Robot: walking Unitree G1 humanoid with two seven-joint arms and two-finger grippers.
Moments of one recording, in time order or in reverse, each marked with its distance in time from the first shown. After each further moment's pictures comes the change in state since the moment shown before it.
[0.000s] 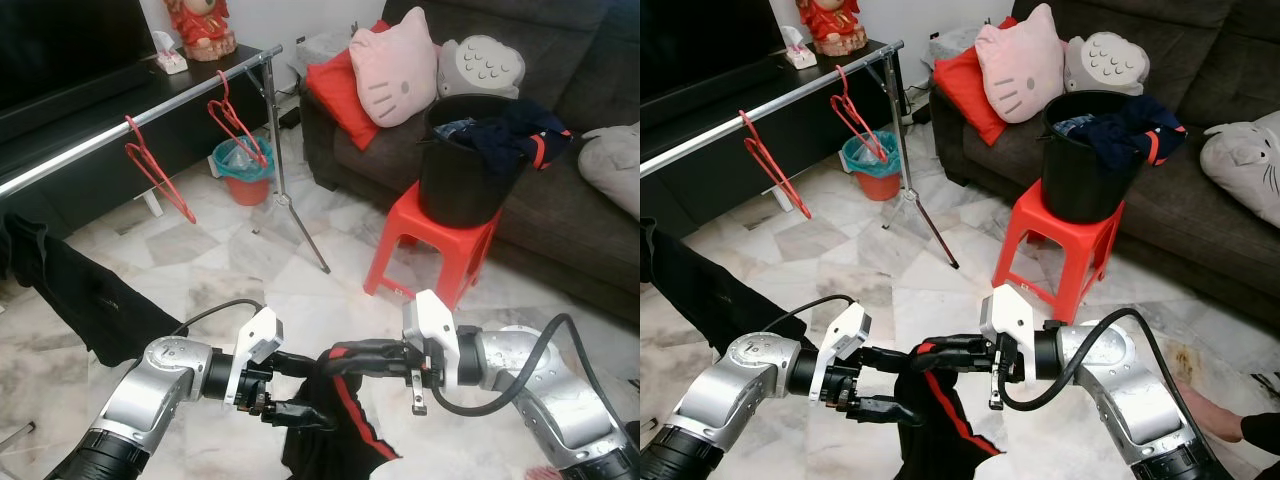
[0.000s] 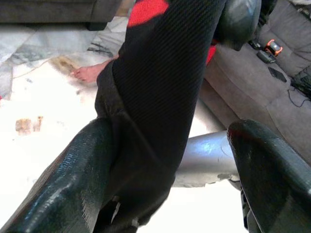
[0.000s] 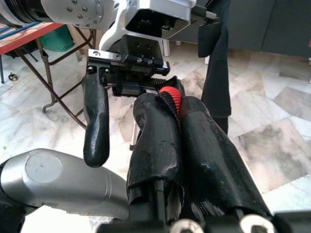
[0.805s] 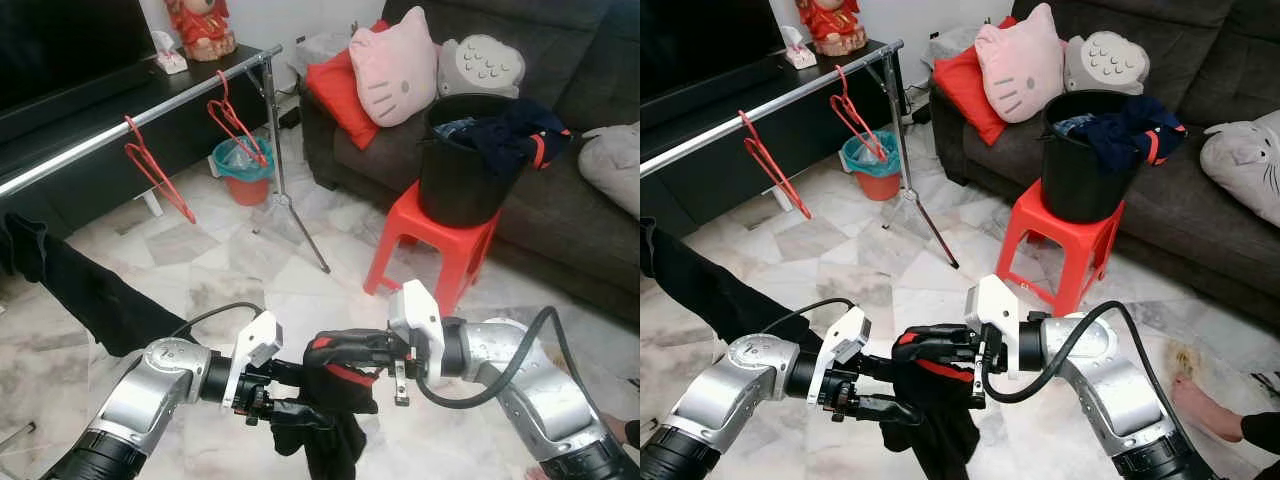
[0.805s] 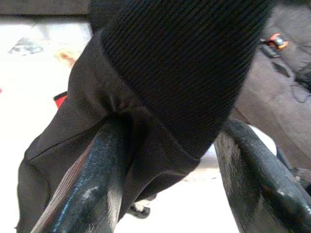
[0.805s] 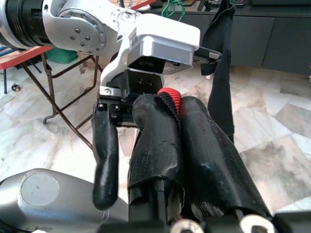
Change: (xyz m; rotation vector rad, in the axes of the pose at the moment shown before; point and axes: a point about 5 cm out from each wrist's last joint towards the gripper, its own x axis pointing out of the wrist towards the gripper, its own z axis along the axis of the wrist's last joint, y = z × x) left arm 0.004 0.001 -0.004 -0.008 0.025 0.022; right arm 0.017 -0.001 0.009 -0.013 -0.056 0.015
